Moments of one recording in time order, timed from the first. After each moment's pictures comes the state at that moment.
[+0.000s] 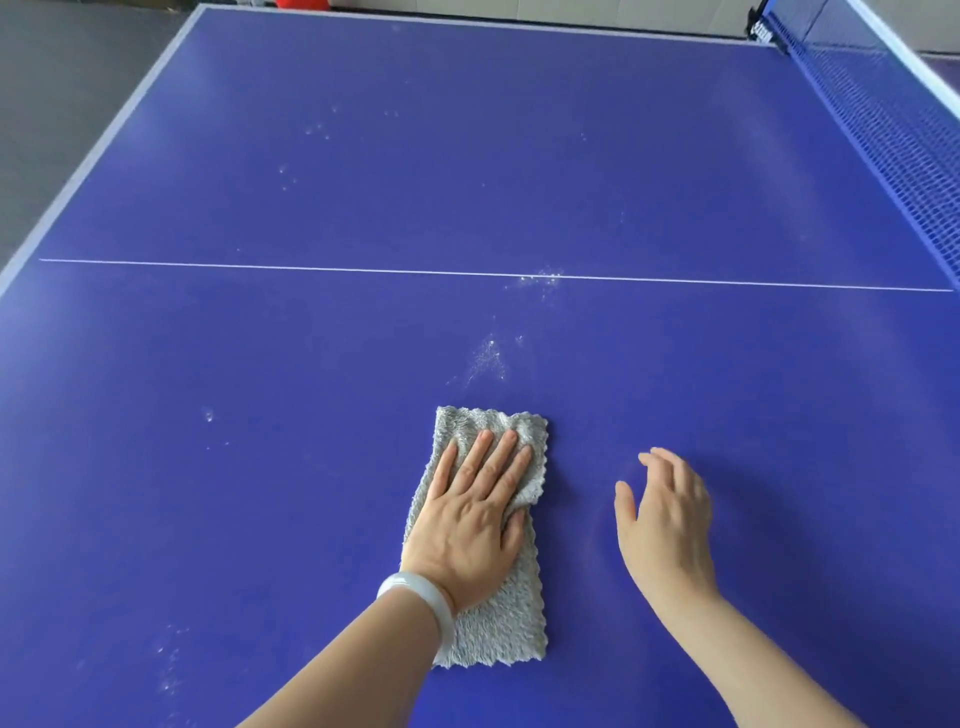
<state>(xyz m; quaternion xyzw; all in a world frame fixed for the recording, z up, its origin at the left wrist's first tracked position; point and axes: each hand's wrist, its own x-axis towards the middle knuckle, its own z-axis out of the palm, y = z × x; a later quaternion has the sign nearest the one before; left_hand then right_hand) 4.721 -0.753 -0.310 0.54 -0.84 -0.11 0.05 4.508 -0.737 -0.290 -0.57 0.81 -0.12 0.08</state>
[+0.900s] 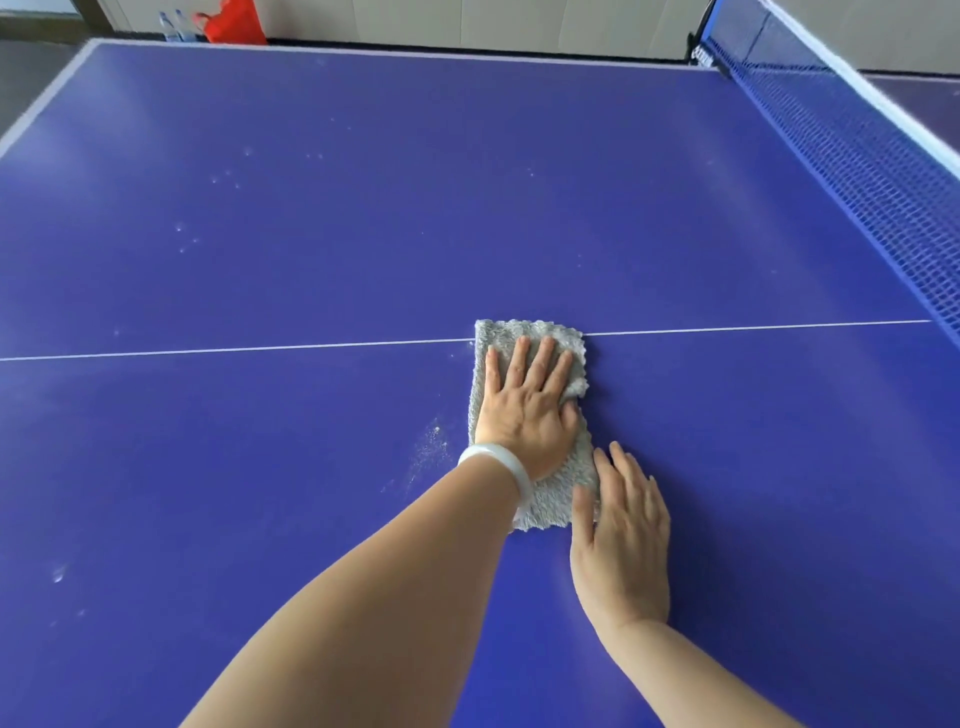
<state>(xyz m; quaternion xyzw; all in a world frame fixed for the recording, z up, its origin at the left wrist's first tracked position) 4.589 -0.972 -0.316 0.53 -0.83 -0.12 0.06 4.510 -0.831 -0.312 -0.56 0.81 -0.15 0.07</state>
